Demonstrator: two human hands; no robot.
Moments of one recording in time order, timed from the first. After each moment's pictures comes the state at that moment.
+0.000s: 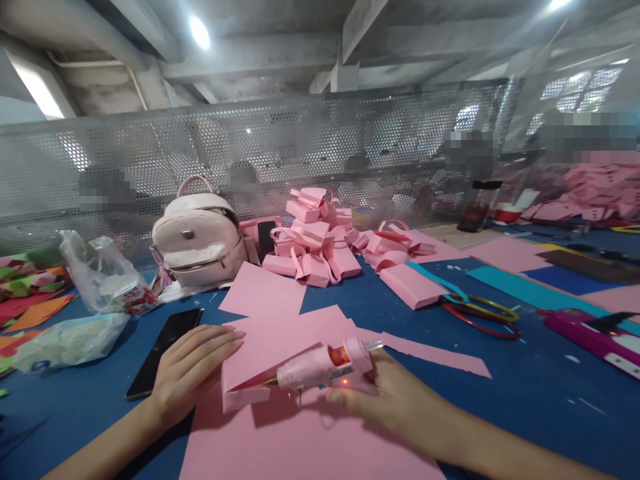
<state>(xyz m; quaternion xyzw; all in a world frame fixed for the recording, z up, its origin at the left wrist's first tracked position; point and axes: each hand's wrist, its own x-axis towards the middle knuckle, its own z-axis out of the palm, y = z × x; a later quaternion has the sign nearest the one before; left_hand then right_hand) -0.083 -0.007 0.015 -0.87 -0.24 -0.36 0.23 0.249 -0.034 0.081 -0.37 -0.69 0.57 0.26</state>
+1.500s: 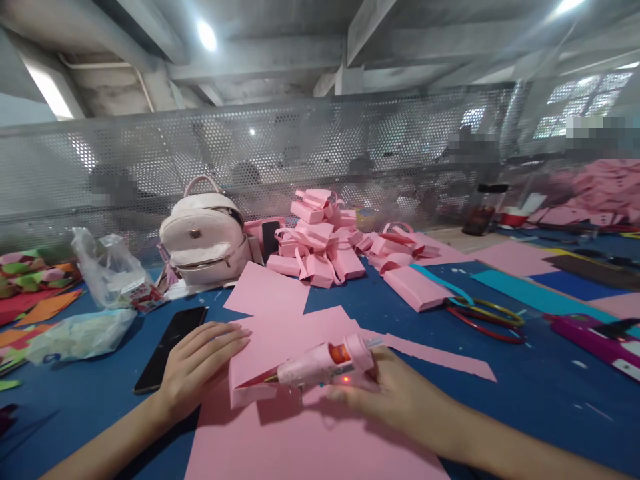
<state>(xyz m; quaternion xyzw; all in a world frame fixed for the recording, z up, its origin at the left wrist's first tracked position) -0.084 -0.006 0.013 -0.87 -0.23 -0.36 0.23 0.244 -0.037 0.096 -0.38 -0.71 0.54 0.25</state>
